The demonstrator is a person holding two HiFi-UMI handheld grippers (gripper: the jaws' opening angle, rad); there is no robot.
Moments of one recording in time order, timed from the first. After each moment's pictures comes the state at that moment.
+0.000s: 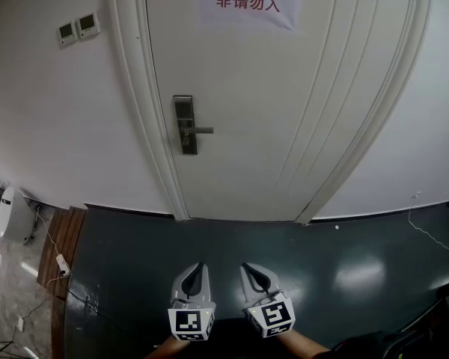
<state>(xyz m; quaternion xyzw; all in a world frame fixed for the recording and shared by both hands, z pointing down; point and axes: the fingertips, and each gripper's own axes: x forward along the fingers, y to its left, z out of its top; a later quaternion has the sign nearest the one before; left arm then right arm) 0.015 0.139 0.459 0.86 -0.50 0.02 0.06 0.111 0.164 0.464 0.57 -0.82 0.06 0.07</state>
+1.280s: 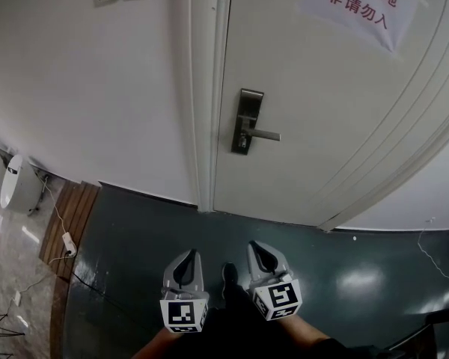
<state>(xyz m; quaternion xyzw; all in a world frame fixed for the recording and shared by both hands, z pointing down) -0.146 0.007 0.471 0.82 -0.56 0.02 0.07 -0.011 -0.004 0.470 0.54 -0.83 0.07 0.08</state>
